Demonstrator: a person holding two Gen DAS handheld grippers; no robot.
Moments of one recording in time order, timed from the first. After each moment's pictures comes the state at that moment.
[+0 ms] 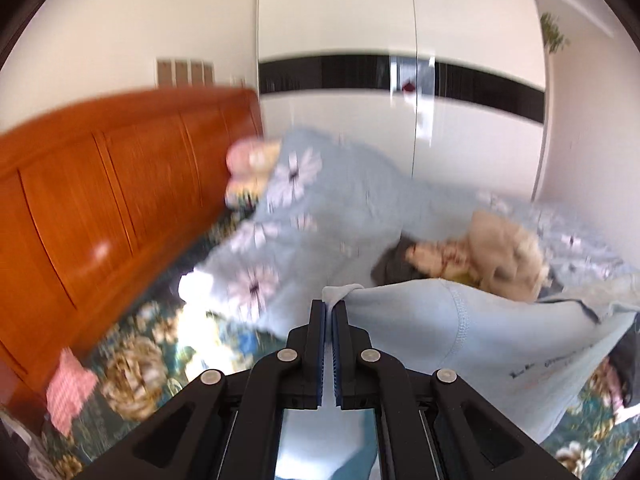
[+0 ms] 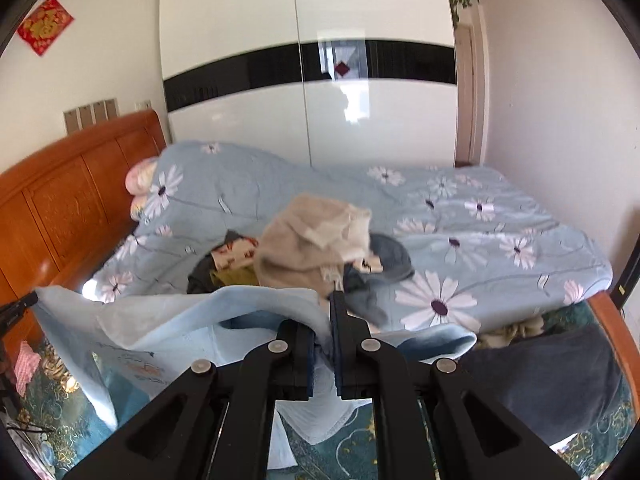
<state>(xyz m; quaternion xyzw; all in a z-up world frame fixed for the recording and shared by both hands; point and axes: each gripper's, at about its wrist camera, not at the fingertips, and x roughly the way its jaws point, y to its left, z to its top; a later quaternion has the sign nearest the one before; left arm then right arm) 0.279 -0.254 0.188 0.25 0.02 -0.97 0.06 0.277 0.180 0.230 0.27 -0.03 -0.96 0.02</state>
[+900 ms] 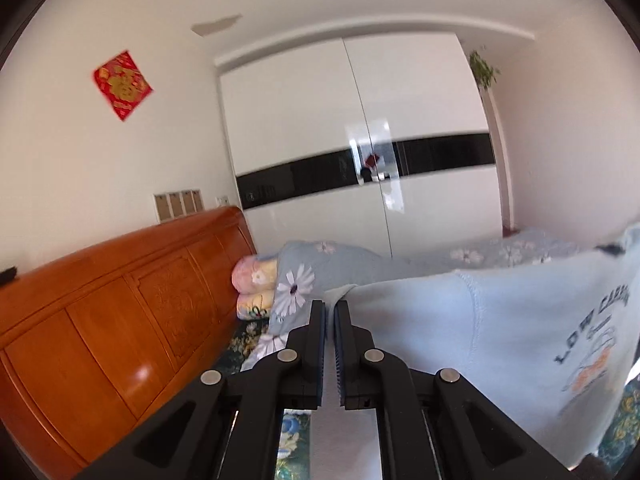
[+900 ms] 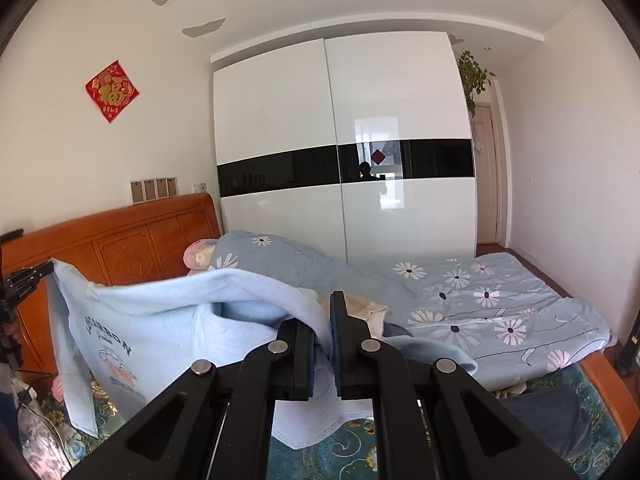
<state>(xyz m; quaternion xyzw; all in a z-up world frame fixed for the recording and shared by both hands) 0.399 -0.242 0.336 0.14 -0.10 -0.99 0.02 0.422 0.223 0.351 0.14 -0.03 -0.99 0.09</state>
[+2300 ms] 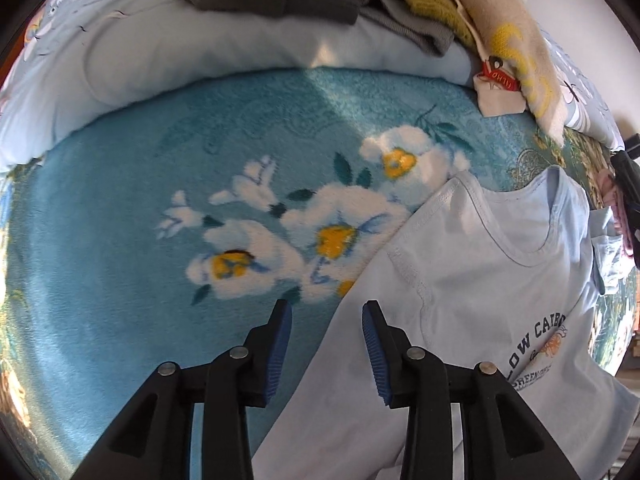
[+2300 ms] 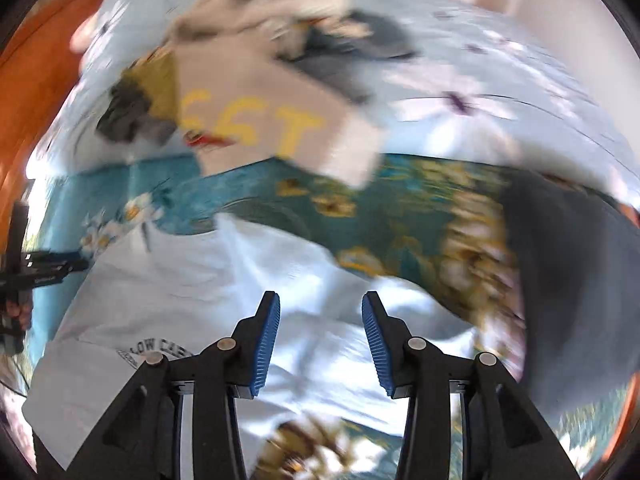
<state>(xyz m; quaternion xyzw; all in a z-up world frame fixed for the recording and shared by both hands) 0.142 -0.099 -0.148 0.64 -0.02 -0.75 -0.17 0.179 0.222 -0.025 0.58 0.01 -0.81 0.04</state>
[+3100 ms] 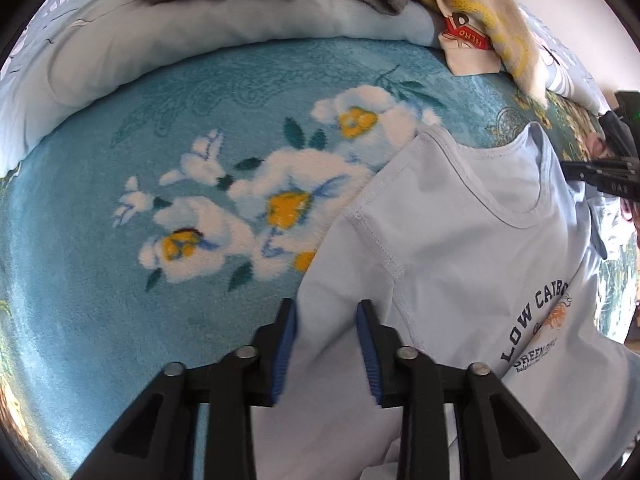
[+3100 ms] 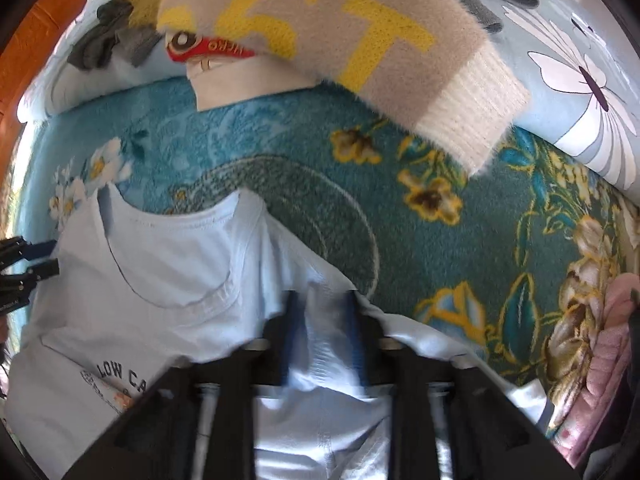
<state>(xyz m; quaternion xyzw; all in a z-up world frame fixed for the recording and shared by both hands) 0.164 -0.086 -0.160 0.65 -0.05 -0.73 -0.20 0.132 0.195 -0.122 0.66 0.03 -0.74 0.07</state>
